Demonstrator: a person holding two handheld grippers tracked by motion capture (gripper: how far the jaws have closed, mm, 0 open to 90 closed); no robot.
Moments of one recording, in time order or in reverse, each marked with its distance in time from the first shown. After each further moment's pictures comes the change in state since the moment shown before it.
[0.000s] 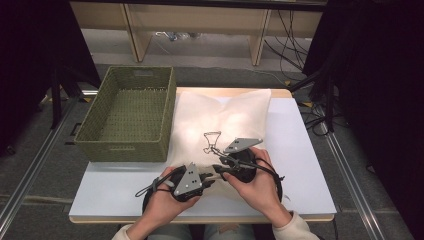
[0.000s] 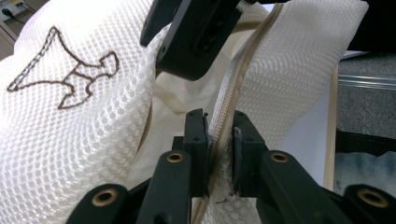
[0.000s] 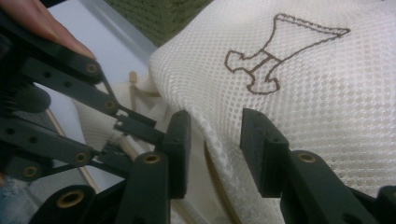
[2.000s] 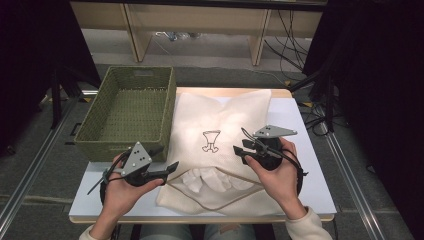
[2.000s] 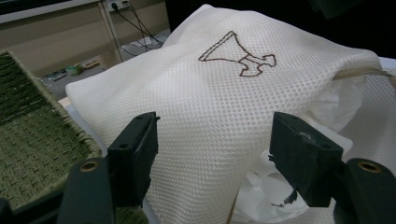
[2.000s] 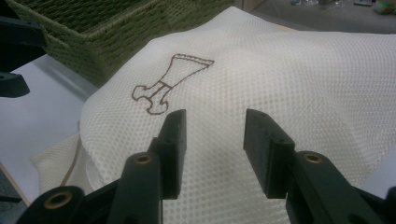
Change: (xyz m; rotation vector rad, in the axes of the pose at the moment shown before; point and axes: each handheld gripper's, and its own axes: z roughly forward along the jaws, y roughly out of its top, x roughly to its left) left arm 0.061 -0.027 -0.080 -0.128 0.262 -0.220; right arm -0.047 -0.007 -0.034 -0.166 -0.124 0.141
